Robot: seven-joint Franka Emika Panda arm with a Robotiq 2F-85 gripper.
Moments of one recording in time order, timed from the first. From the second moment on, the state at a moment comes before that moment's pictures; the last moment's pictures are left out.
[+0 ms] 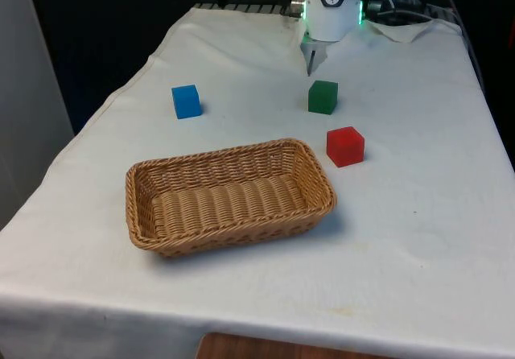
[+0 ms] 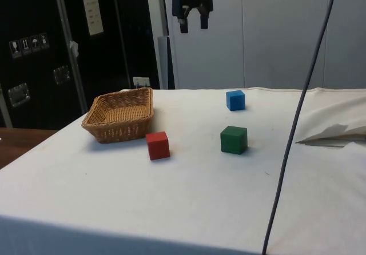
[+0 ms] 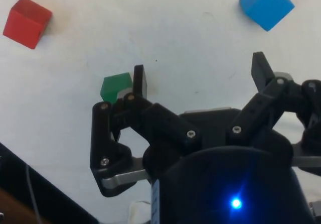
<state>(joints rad) 0.01 0.04 -0.39 -2.09 0.05 2.15 -0.06</state>
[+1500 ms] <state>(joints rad) 0.00 0.11 -0.48 -2.18 0.09 2.26 0.02</state>
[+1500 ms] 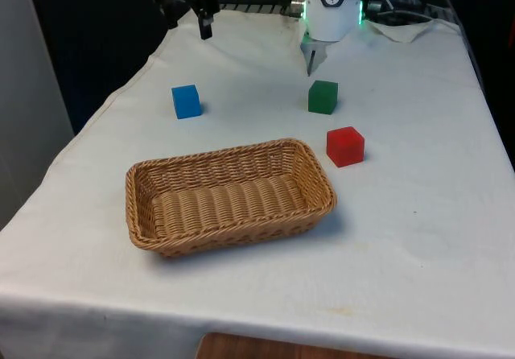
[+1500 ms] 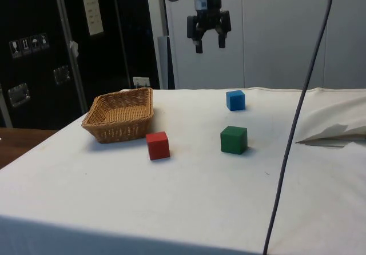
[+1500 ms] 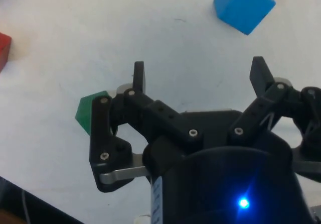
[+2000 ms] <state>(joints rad) 0.00 0.11 -0.50 -2.21 0.09 2.28 0.05</state>
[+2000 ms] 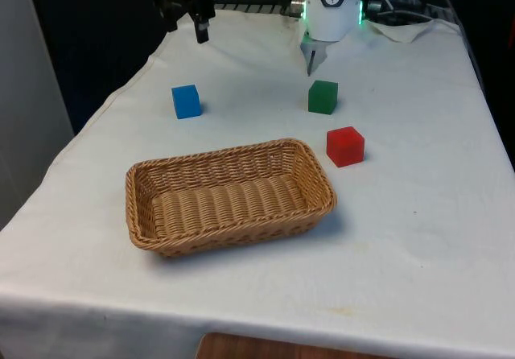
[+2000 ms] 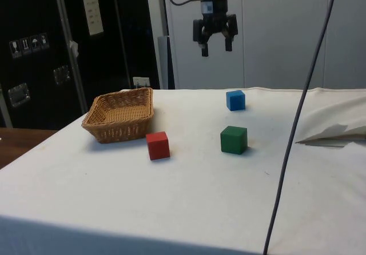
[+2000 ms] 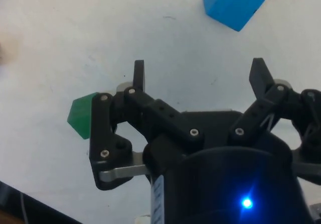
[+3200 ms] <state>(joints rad) 0.00 0.20 -0.50 -2.22 0.09 2.34 0.30</state>
